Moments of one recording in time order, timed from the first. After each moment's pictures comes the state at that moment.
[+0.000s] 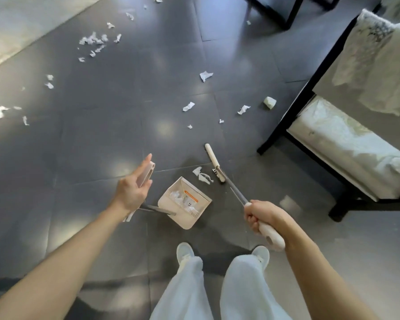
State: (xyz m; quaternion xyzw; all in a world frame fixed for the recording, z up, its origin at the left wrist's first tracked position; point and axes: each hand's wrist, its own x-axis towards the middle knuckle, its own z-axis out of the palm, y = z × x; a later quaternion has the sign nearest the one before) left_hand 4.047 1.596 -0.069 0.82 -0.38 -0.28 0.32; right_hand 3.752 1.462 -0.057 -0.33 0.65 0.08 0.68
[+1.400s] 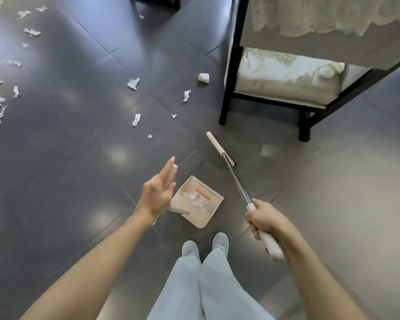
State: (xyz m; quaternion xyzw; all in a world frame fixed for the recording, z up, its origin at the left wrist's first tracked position) left_hand 4.081 1.565 -0.078 0.63 -0.55 -0.46 0.30; right_hand 3.815 1.613 -0.061 -0.29 0.75 -0.03 0.60
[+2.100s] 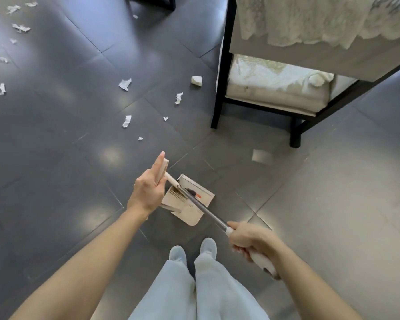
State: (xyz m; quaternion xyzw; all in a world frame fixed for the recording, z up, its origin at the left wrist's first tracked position) left_hand 4.049 1.526 -0.080 0.67 -0.62 -0.30 0.27; right_hand 3.806 1.602 -0.064 -0.39 0.66 0.19 0.61
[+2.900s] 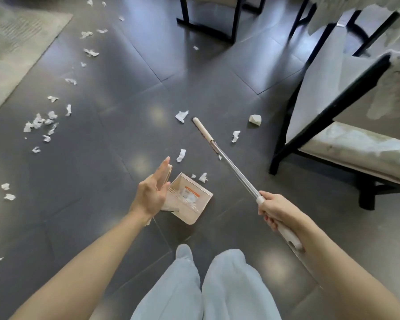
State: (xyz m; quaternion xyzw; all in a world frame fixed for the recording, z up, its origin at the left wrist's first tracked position) left_hand 4.327 1.298 -0.051 0.68 -0.50 -0.42 0.33; right_hand 4.019 1.290 -0.052 -0.37 0.72 -0.06 0.58
